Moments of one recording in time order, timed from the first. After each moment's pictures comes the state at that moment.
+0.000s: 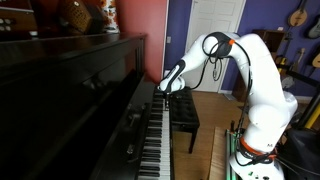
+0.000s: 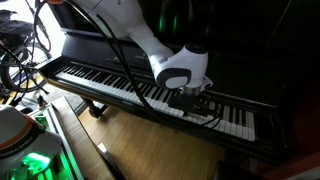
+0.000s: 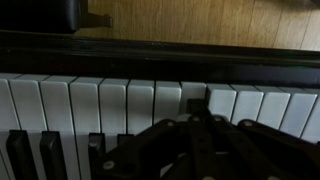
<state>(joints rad) -0.47 0.65 -0.01 -1.95 0.03 2.60 -0.99</state>
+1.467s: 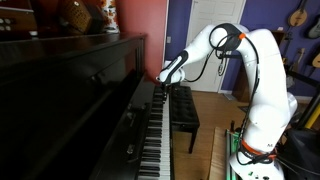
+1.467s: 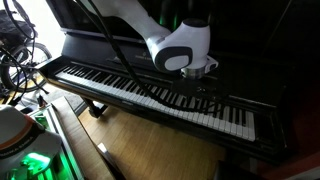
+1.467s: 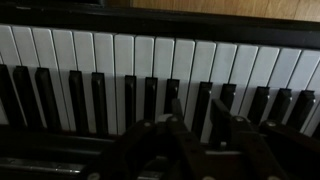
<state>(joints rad) -0.46 0.51 -0.01 -1.97 0.03 2.59 -0.98</state>
